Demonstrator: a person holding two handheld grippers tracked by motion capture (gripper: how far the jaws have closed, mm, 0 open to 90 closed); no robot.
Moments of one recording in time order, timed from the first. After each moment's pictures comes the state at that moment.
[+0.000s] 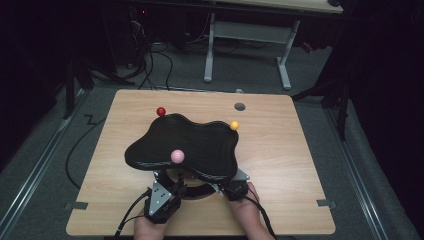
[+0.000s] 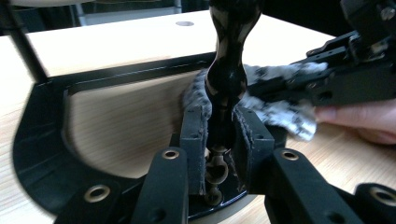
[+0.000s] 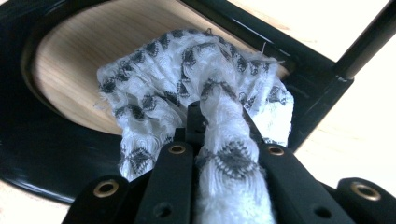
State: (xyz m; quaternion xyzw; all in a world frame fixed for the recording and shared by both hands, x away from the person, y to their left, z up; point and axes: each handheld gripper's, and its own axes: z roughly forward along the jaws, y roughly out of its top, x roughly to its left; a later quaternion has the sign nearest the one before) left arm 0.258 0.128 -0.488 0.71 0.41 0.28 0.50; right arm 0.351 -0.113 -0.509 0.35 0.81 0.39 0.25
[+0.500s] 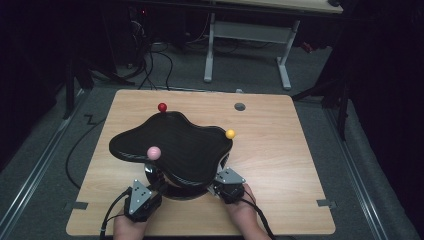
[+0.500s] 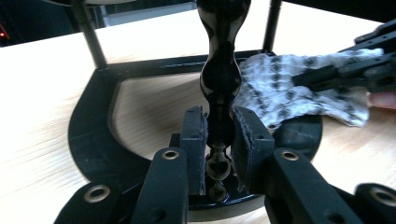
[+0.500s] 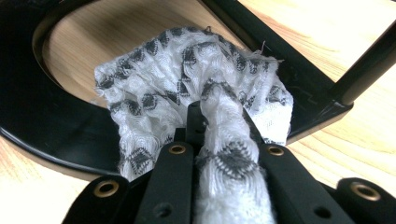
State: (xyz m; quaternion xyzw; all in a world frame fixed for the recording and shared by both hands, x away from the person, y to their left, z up) left arm 0.258 0.175 -0.486 0.71 0.42 0.30 0.47; right arm 0.343 -0.103 -0.510 0.32 0.82 0.40 0.25
